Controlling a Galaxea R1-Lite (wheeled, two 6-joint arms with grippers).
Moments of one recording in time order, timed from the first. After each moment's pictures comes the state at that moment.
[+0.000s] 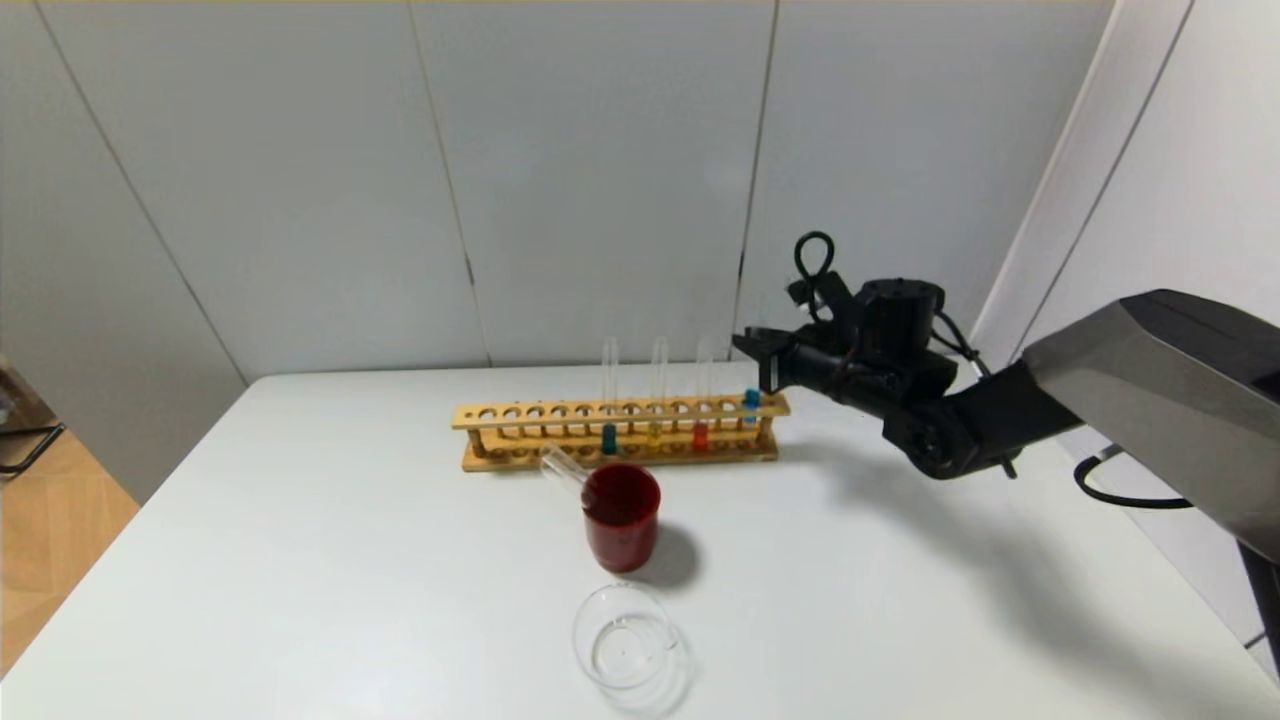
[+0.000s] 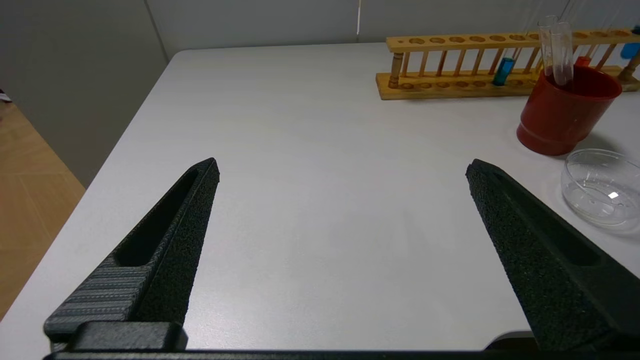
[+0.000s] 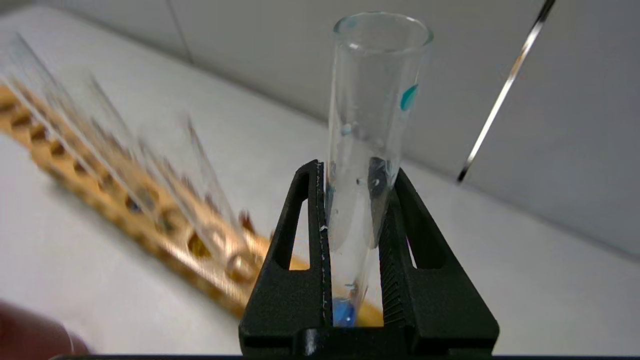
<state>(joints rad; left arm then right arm) 0.00 0.00 0.00 -0.01 0.00 -0.01 0.30 2.31 -1.31 -0.87 0.30 -0.05</state>
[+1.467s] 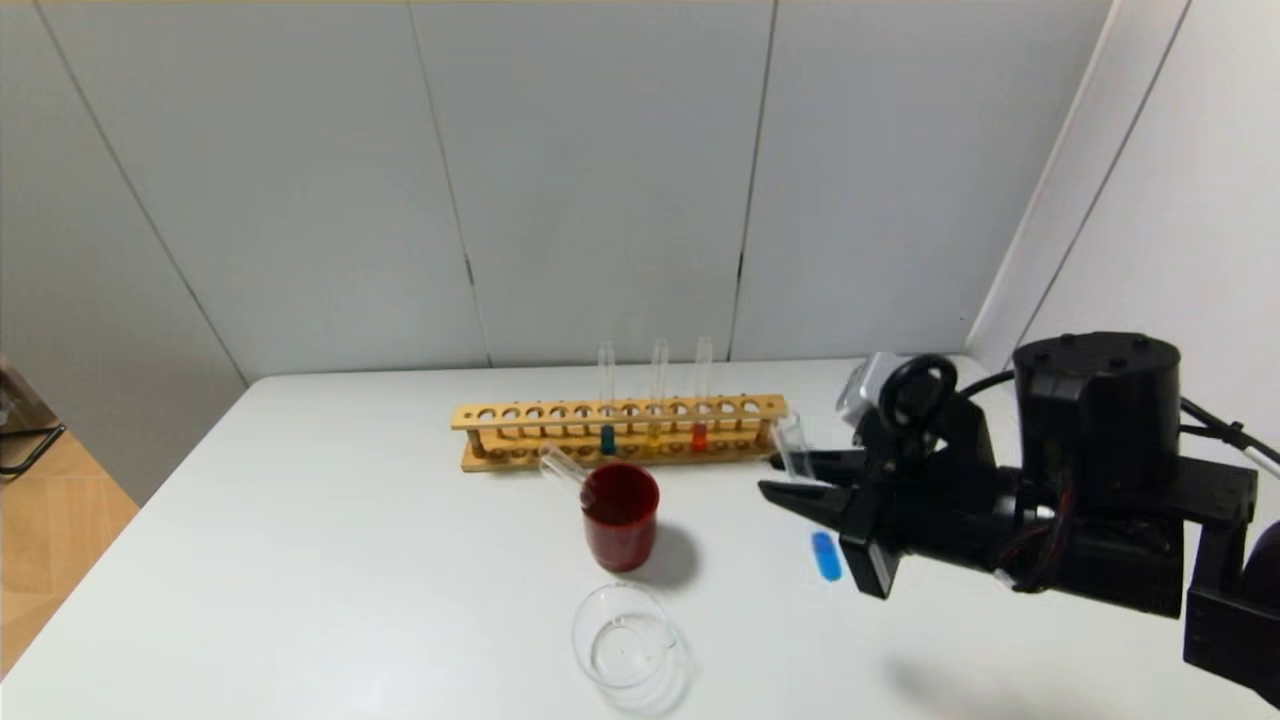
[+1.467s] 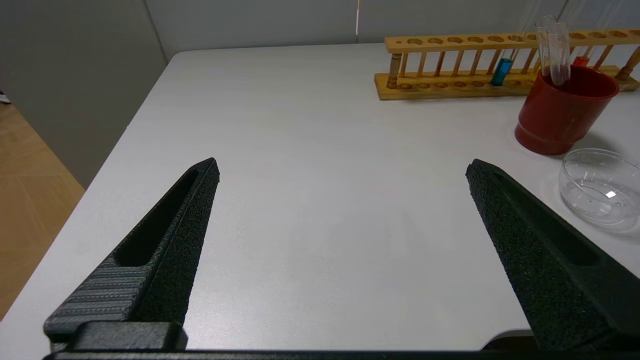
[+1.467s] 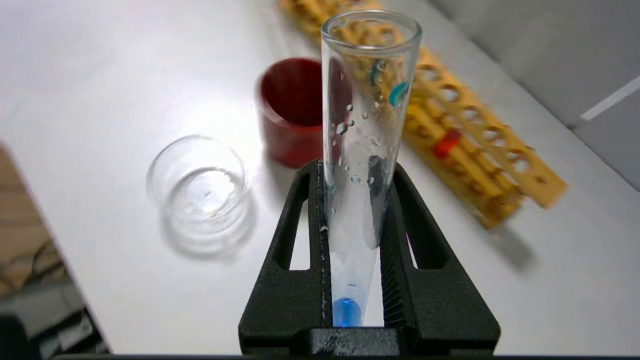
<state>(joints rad) 0.00 0.00 0.00 -0.01 0.00 -0.01 0.59 1.63 -0.63 -0.61 0.27 -0.33</state>
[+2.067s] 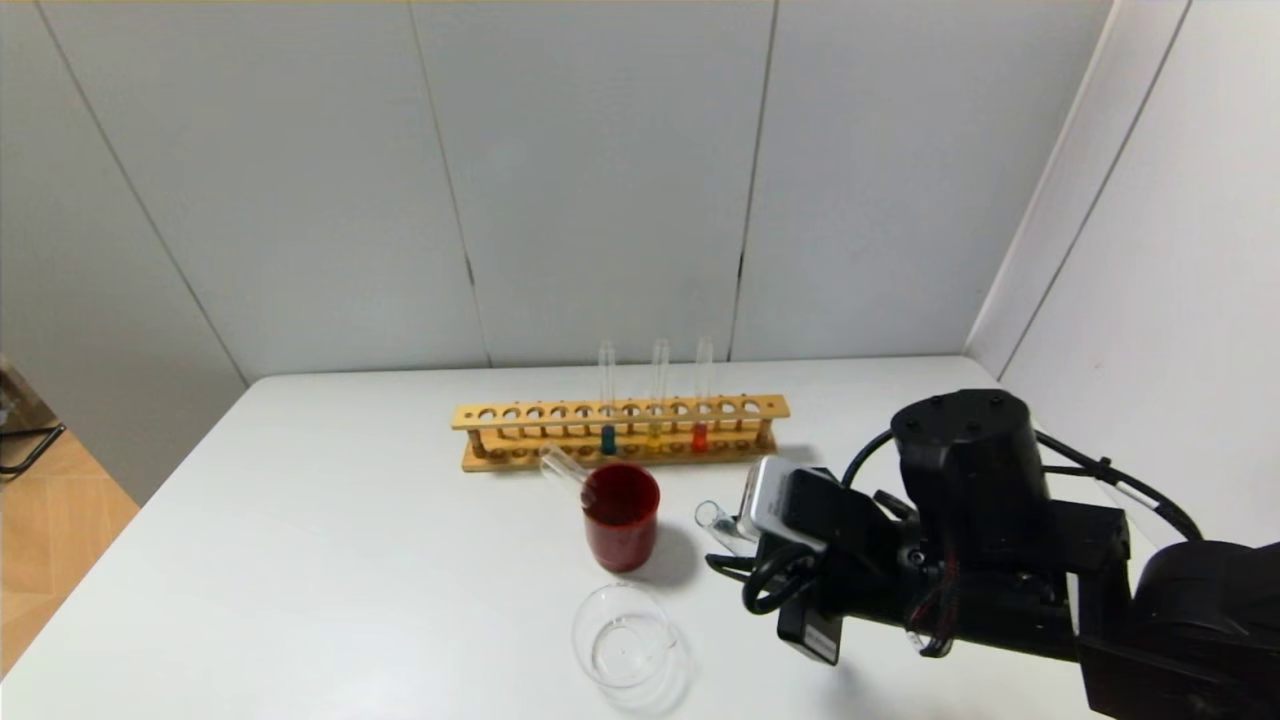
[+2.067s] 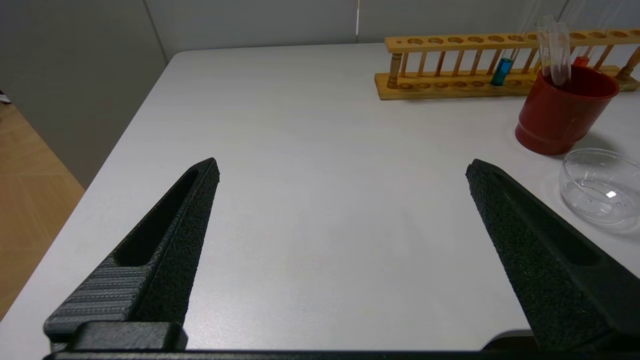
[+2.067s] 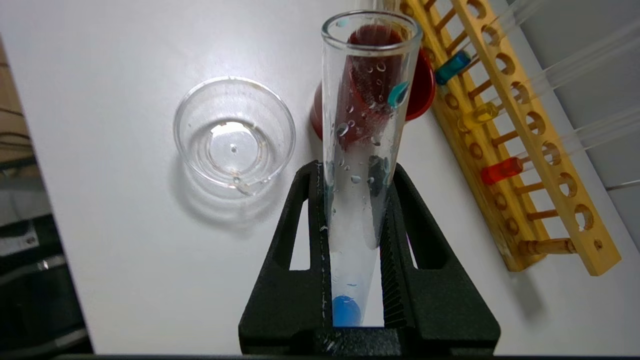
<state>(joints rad) 0.00 0.00 0.00 -0.01 0.00 -0.01 0.71 1.76 -0.65 -0.60 0.22 -0.58</state>
